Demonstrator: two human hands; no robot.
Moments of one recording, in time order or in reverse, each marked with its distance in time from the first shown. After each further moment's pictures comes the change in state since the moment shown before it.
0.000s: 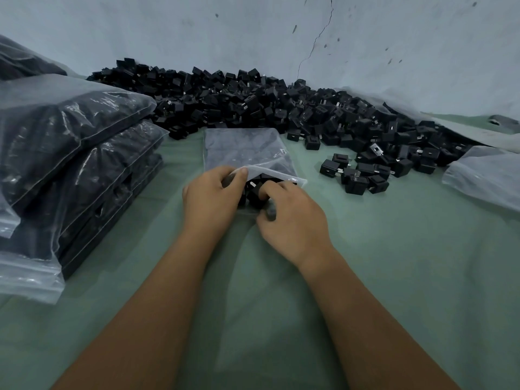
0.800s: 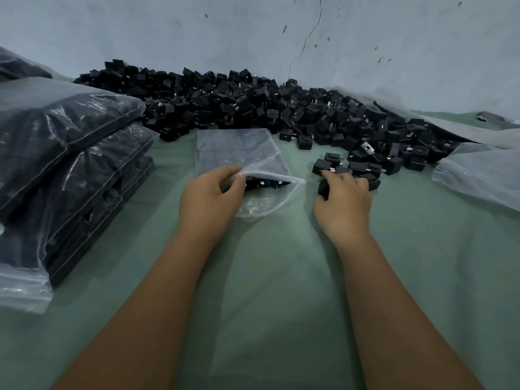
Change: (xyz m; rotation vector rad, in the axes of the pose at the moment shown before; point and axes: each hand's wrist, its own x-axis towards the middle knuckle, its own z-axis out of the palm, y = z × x) left_hand -0.001 -0.004 0.004 -0.004 0.006 0.090; right_hand 0.013 0.079 -0.019 -0.172 0.076 0.391
